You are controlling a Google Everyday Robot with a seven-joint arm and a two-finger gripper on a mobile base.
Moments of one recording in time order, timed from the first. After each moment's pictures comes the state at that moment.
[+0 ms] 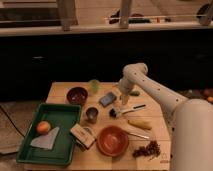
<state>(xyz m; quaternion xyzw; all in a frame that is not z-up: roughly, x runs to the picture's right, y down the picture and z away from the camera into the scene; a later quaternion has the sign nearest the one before) 0.098 0.048 0.927 -0.23 -0.18 -0.17 0.94</state>
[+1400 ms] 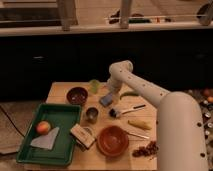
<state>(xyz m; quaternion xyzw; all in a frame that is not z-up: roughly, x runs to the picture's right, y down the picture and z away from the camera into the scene) 0.037 0.054 0.936 -0.26 -0.20 -0.24 0.91</state>
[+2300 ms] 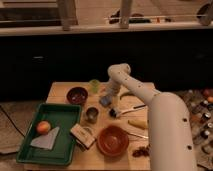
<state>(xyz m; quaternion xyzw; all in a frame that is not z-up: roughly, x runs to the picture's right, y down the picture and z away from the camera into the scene) 0.032 0.077 0.962 -0.30 -0.22 -0.23 0.90</state>
